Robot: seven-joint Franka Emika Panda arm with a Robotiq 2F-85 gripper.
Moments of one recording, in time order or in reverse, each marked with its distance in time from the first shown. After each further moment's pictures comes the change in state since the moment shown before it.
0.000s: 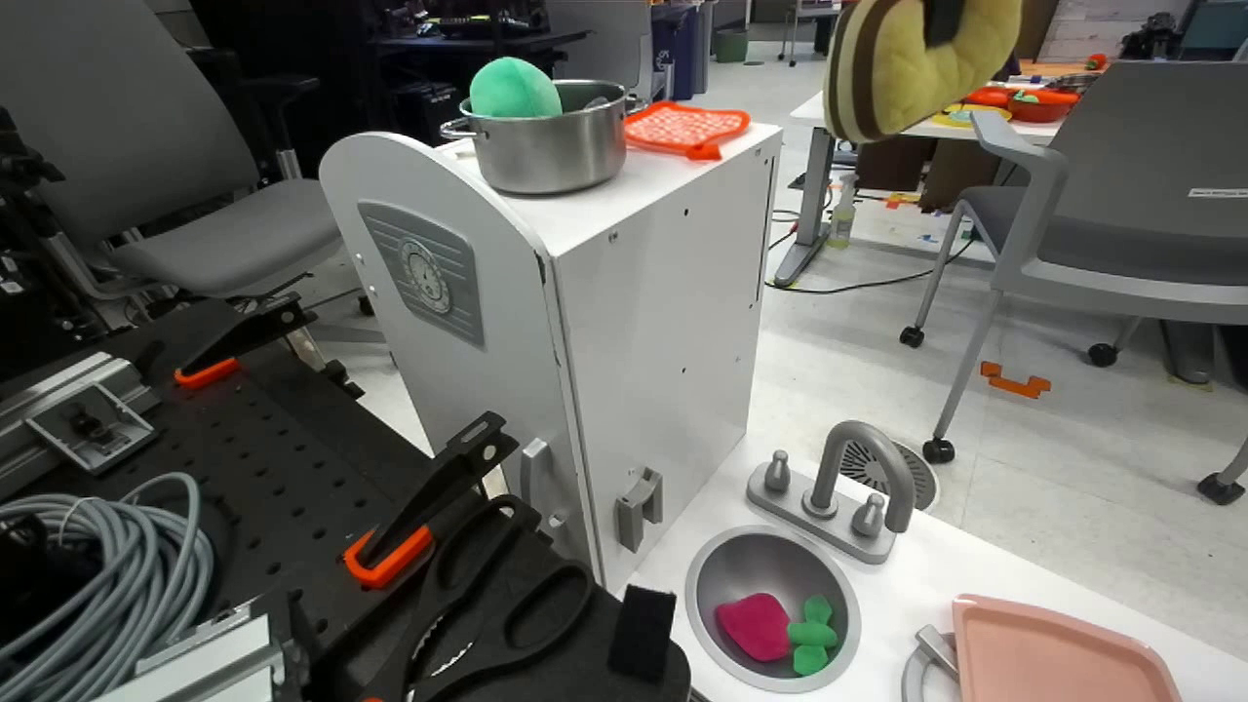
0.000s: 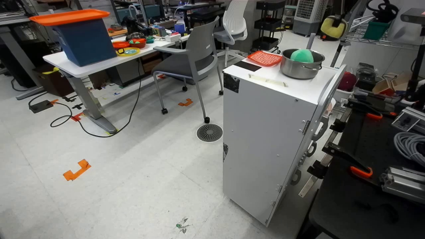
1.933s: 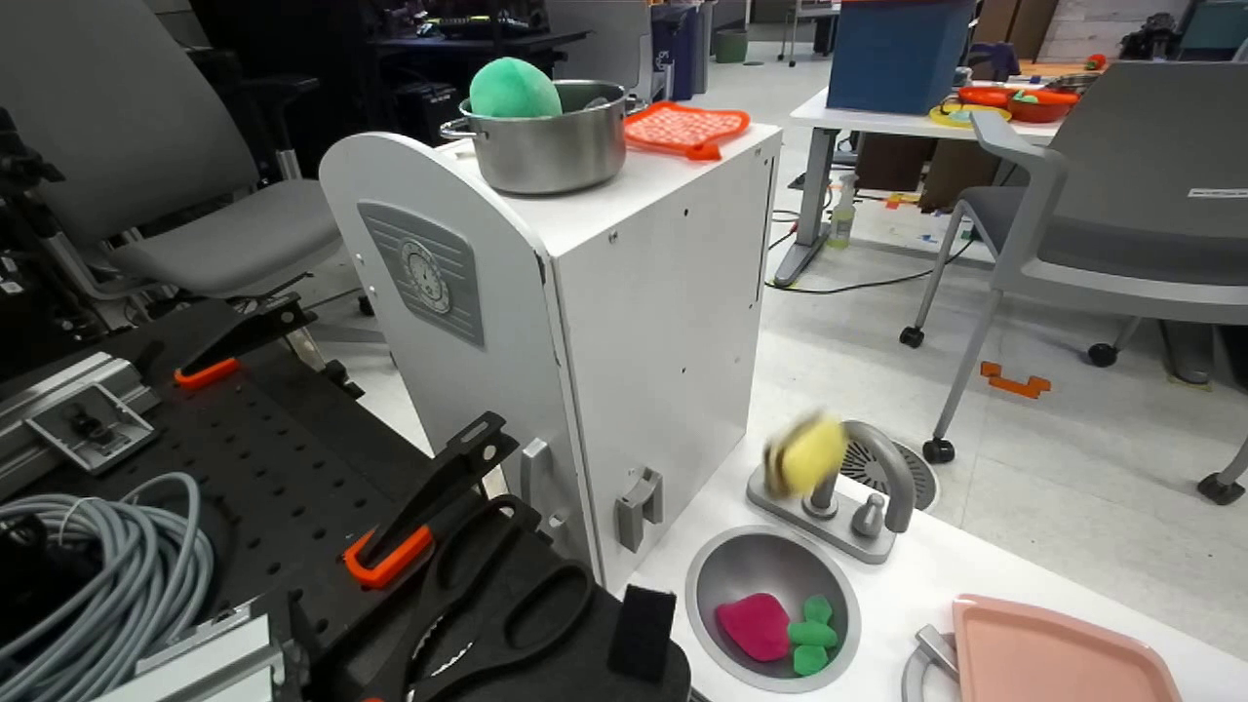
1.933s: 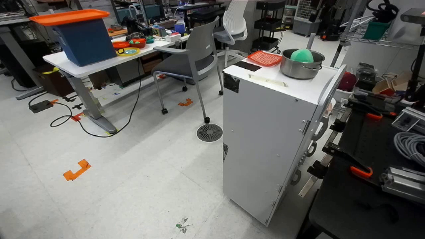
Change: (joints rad) arm 0.008 0.045 0.079 0.054 0.018 0.111 -0.020
